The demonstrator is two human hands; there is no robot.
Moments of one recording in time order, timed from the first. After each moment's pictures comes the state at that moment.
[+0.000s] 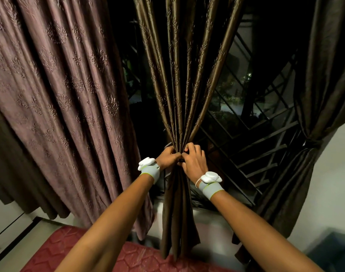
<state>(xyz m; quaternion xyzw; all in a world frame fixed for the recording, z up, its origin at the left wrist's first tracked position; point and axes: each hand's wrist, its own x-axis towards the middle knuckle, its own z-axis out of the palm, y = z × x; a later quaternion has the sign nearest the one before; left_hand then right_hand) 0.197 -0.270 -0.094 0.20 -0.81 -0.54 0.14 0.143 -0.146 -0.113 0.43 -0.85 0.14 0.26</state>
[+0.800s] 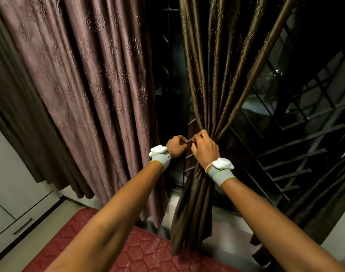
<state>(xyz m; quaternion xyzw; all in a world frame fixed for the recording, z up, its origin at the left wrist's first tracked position) 0.230 -0.346 -0.100 0.27 -0.87 -0.38 0.17 0.167 -0.207 -0.087 0.45 -0.84 0.24 0.20</state>
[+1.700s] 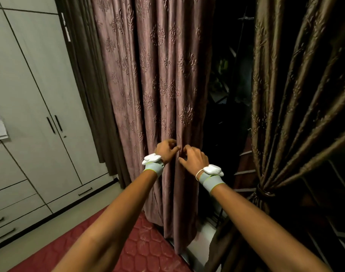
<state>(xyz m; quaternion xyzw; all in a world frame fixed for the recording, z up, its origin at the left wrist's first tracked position) 0.297 -0.484 -0.079 0.49 -0.77 -0.26 0.32 0.178 -0.401 -0.082 0.63 -0.75 0.23 0.02</state>
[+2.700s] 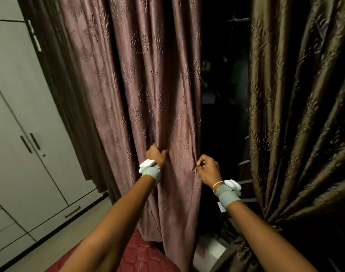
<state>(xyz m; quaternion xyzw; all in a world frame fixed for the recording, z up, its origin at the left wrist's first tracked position) 0.270 -0.552 -0.071 0.57 -0.68 -0.30 0.35 0.110 -0.434 -0.105 0.47 -0.74 0.47 -0.11</state>
